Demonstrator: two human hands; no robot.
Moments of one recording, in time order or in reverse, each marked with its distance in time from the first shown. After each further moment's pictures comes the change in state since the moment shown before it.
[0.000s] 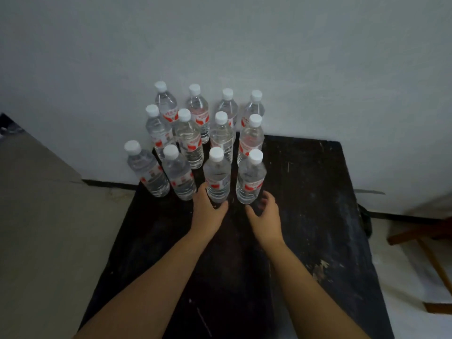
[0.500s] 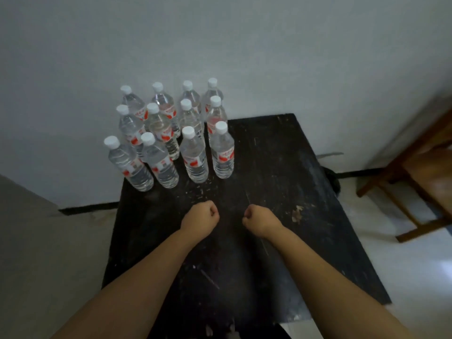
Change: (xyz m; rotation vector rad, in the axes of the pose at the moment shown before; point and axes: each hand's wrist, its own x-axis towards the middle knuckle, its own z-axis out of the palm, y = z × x) left_hand -0.079 -0.016 -0.024 0.621 -0.412 0.183; right_hand -0.089 0.033 -0.032 -0.580 -0.281 0.166
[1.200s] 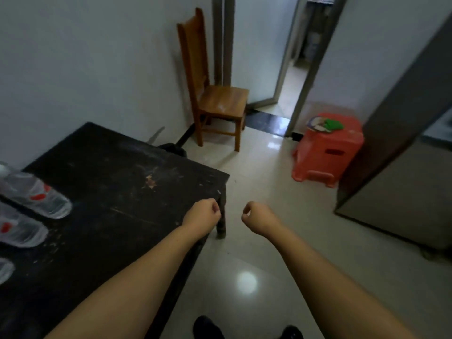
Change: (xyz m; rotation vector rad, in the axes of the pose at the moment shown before) left_hand -0.187 0.126 0.143 0.365 -0.587 0.807; right_hand -0.288 0.164 0.103 0.504 0.558 0.695
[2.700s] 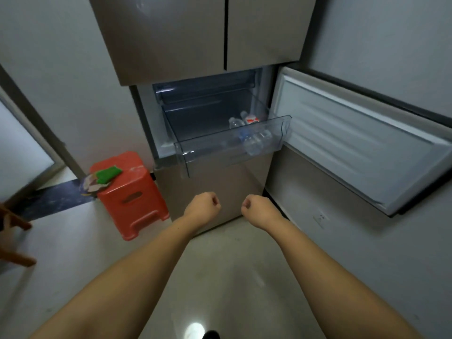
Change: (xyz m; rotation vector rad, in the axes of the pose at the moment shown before) left_hand 0.069 0.650 0.399 0.333 -0.333 0.821; right_hand -0.115 0.602 -0.341 0.346 0.525 0.630
